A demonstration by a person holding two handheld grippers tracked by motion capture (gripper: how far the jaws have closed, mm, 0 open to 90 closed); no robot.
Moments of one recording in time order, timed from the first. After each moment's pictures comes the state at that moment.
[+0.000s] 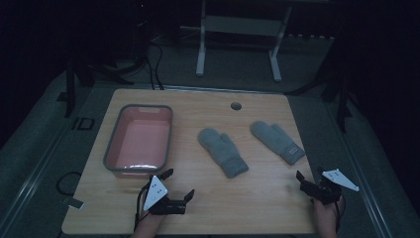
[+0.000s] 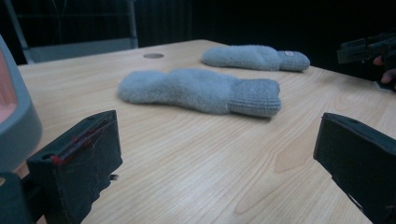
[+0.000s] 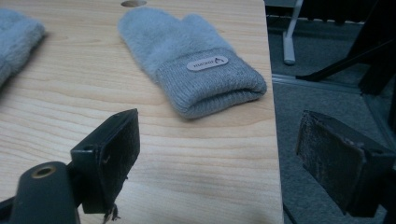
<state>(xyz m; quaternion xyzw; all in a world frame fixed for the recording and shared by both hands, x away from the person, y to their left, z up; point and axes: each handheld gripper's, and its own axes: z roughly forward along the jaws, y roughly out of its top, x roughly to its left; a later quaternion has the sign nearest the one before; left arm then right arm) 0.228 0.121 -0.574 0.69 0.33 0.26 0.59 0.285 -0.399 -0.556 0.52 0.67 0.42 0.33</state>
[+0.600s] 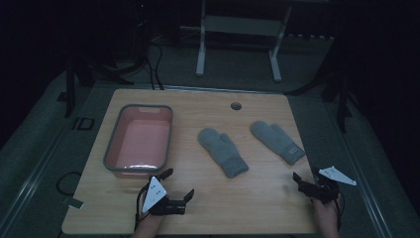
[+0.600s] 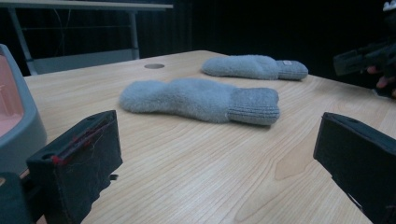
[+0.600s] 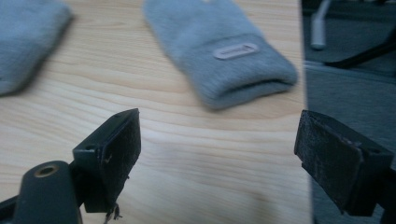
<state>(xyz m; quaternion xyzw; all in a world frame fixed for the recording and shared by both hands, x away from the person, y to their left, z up) 0.227 0.121 -0.575 0.68 0.32 0.27 0.60 0.290 -0.395 -0.551 0.50 0.70 0.41 0.29</state>
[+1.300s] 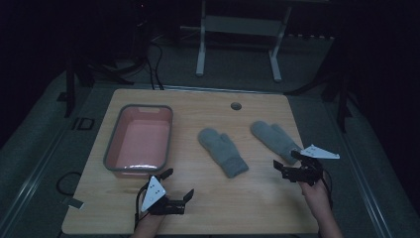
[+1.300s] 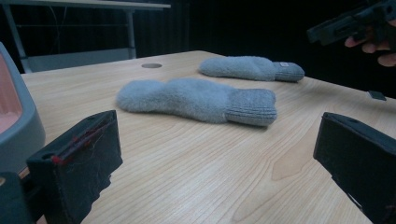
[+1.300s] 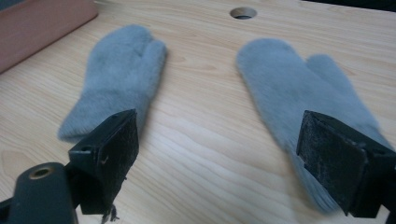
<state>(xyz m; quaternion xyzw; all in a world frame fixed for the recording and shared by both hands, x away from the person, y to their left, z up) 0.228 0.124 -0.575 0.68 0.32 0.26 0.61 0.321 -0.329 -0.490 0.43 0.76 0.43 0.21</state>
